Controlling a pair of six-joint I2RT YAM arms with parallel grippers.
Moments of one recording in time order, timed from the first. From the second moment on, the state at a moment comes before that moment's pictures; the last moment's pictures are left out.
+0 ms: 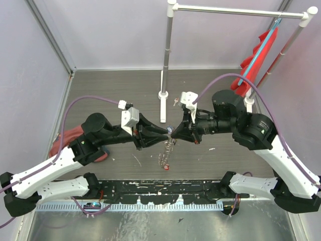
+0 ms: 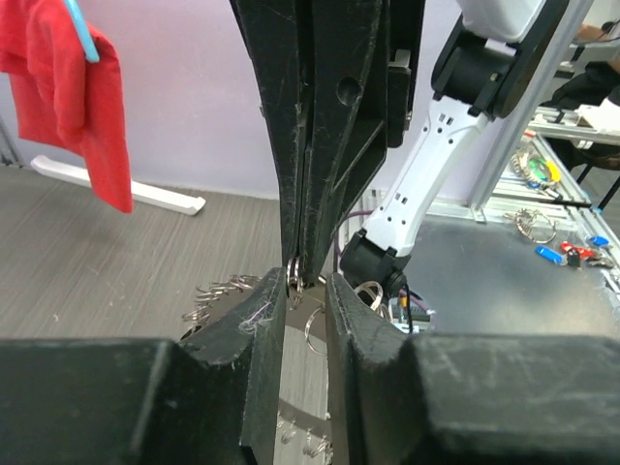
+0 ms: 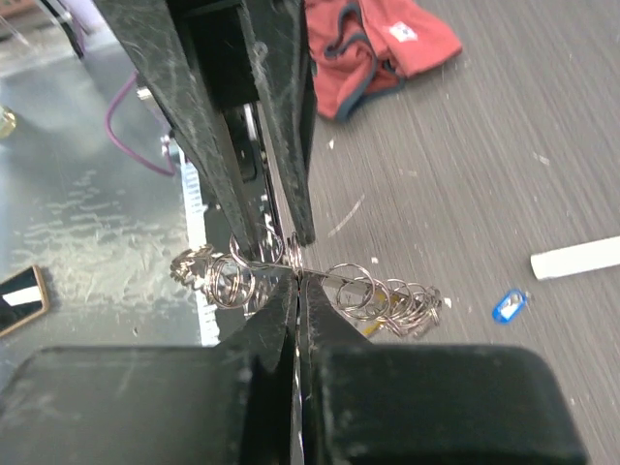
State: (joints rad) left arm -1.03 0.92 0.95 0.15 0.47 -0.18; right arm 0.86 1.03 1.52 -0.89 -0.51 -0.08
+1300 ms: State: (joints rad) left arm -1.05 1.09 1.09 -0.19 0.48 0.08; right arm 0.86 1.22 1.65 -1.28 -0.43 -0.10
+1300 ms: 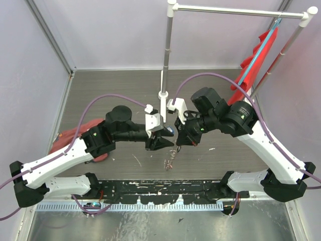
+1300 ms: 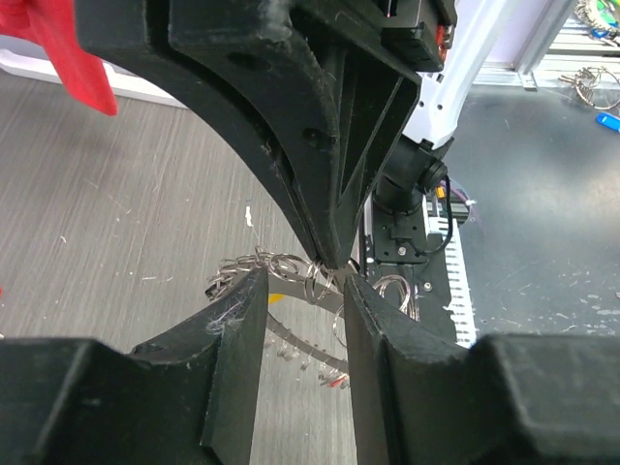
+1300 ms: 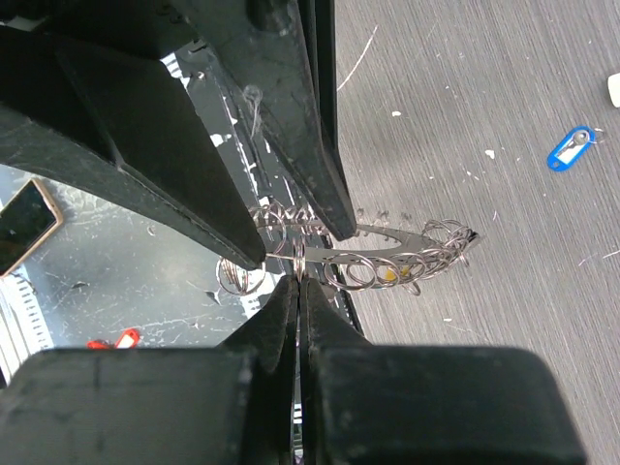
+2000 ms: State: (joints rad) left arm -1.07 1.11 1.11 -0.22 0.49 0.12; right arm 0.86 1.22 1.64 -1.26 -0.45 -0.10
